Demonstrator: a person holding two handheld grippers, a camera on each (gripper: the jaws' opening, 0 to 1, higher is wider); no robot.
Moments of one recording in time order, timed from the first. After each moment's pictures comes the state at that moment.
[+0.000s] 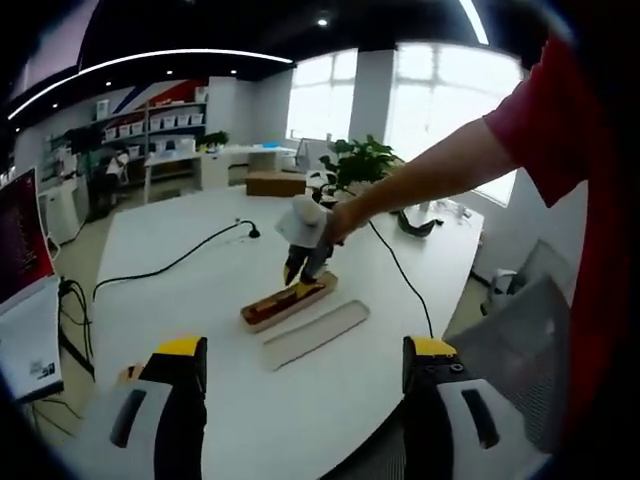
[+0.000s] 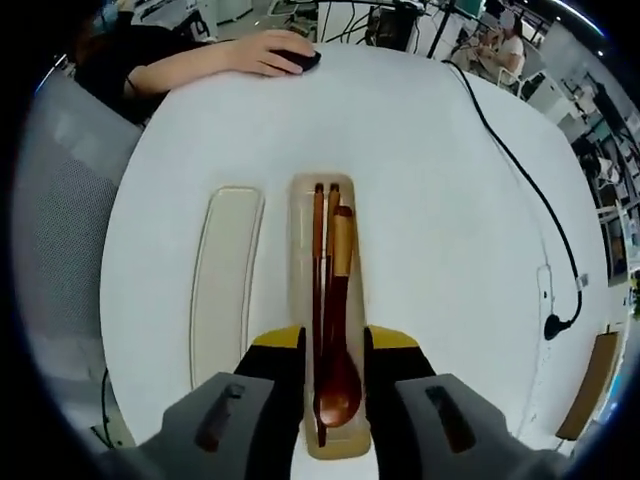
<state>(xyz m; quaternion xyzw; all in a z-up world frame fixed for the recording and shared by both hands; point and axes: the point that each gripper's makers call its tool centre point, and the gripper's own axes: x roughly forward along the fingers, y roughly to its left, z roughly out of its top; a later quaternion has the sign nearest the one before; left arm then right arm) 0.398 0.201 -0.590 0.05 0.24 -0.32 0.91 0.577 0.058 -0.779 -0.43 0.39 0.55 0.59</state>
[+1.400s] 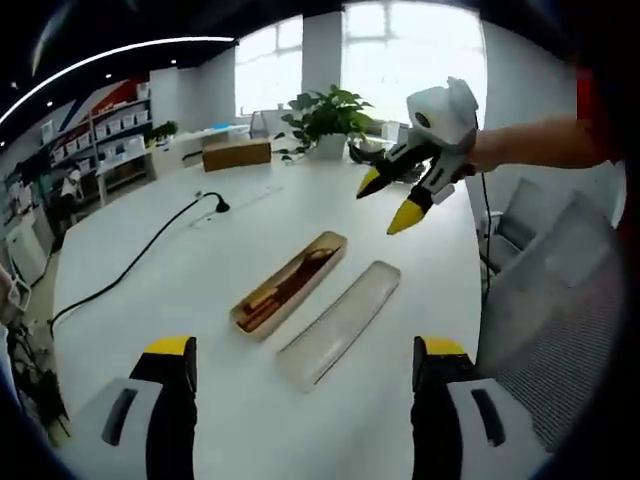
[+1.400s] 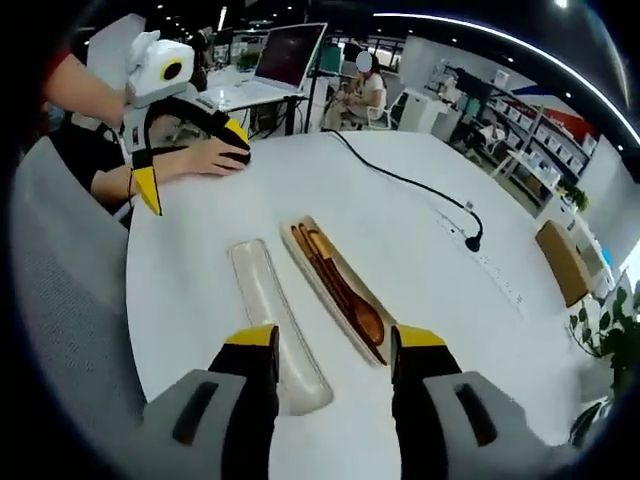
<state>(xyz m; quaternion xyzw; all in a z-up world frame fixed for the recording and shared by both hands) 0.484 0.168 -0.706 0.14 0.29 -0.41 0.85 0.502 -0.022 -0.710 -0.25 0.33 0.40 0.82</state>
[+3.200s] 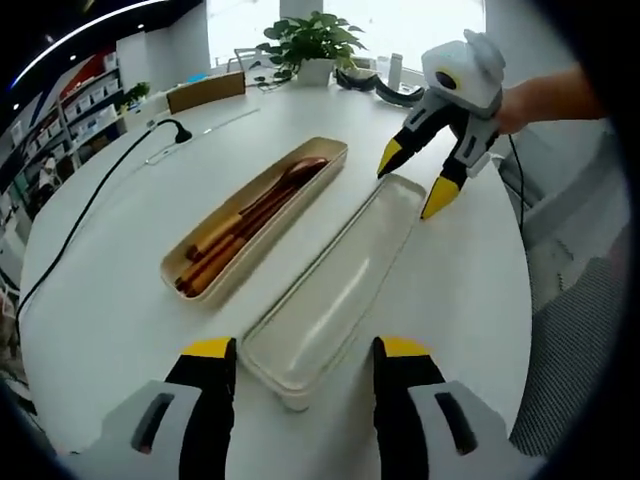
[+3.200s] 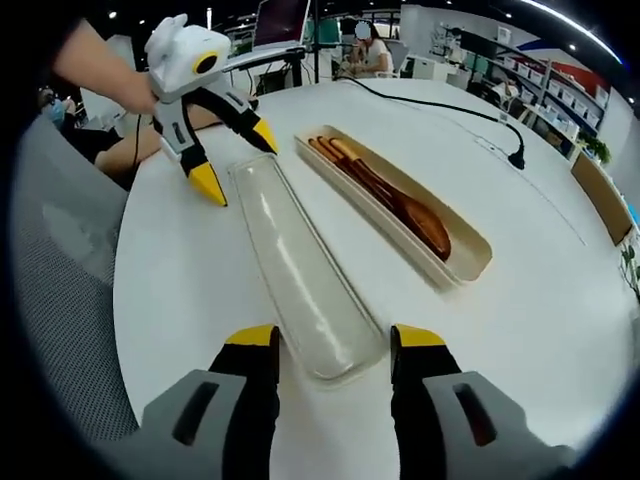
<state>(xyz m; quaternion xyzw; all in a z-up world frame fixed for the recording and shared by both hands) 0.492 0.138 -0.816 0.20 0.38 -0.42 0.80 0.483 -0.034 -0.816 -0.22 0.38 0.44 0.78</state>
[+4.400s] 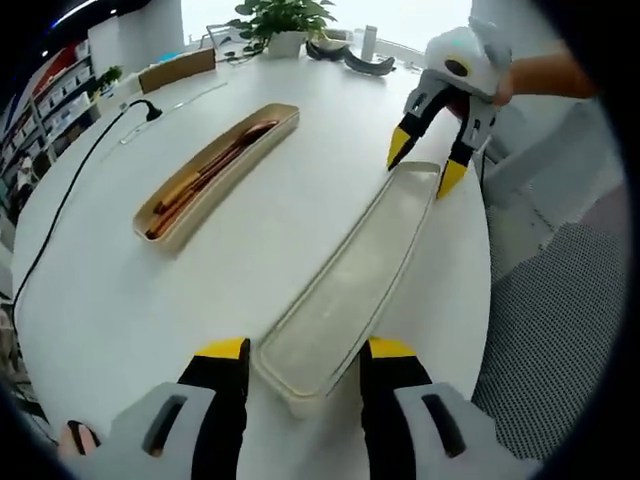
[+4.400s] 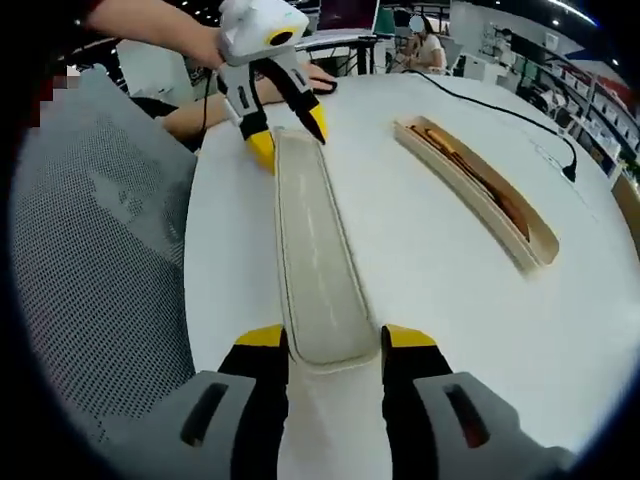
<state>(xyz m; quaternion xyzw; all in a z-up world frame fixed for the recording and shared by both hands) 0.432 0.159 -0.815 0.25 0.42 -0.45 0.74 0.395 -0.014 -0.811 -0.20 0.42 0.52 0.71</state>
